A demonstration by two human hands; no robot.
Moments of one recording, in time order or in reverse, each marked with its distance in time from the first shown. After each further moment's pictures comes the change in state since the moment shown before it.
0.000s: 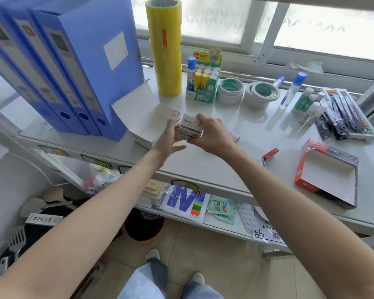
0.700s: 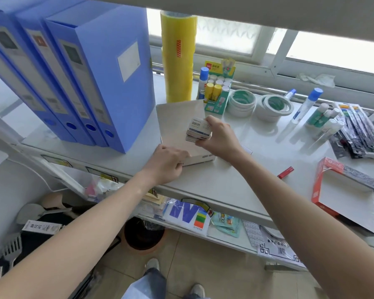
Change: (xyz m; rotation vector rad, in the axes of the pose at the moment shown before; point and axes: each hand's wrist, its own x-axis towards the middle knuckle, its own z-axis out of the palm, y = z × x) left_hand 0.021 -0.040 -0.062 1.302 -0.048 0.517; right_hand 0.043 -0.006 0.013 0.033 -0.007 0.044
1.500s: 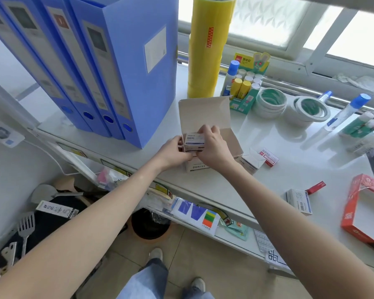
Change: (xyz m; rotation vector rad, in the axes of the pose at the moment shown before) left_hand 0.018 -0.028 -0.011 -0.874 -0.083 -0.617; right_hand 0.021 -0.018 0.064 -0.048 -0.170 0.077
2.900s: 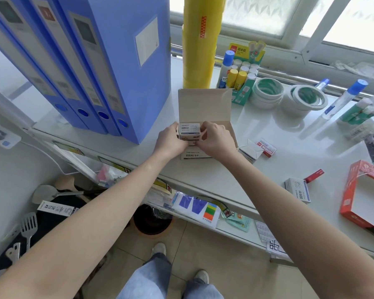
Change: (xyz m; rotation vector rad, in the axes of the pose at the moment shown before) left_hand -0.003 0.019 0.006 0.232 0.239 0.036; right_hand 0.005 0.011 -0.002 -0.027 0.024 0.110
